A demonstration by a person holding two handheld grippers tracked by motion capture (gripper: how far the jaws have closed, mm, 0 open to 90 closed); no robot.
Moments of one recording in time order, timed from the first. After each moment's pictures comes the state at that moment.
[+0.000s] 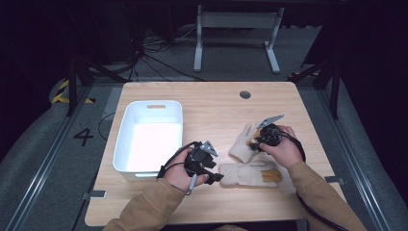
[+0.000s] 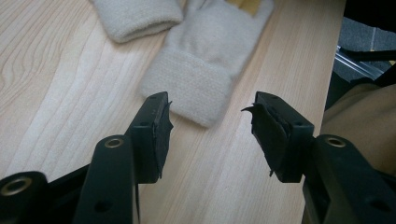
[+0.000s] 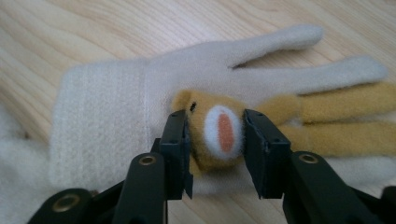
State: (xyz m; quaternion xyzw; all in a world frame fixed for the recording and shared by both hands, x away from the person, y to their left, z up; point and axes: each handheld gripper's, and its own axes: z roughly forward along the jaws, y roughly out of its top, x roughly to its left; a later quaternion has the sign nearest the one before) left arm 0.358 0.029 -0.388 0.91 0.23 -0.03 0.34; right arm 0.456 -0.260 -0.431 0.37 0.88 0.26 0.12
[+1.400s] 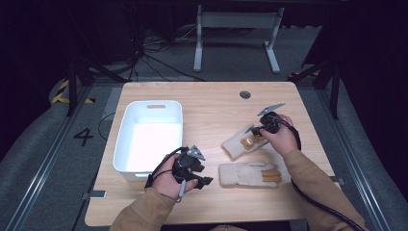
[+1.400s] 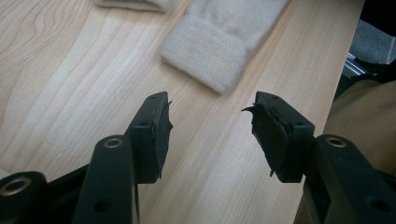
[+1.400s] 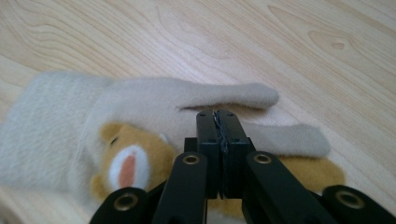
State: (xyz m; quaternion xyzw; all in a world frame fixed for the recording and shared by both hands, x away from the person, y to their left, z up) left arm 0.342 0.060 -0.393 0.90 0.27 -0.01 0.34; right arm 0.496 -0.264 -0.423 0.39 0.87 0.28 0.13
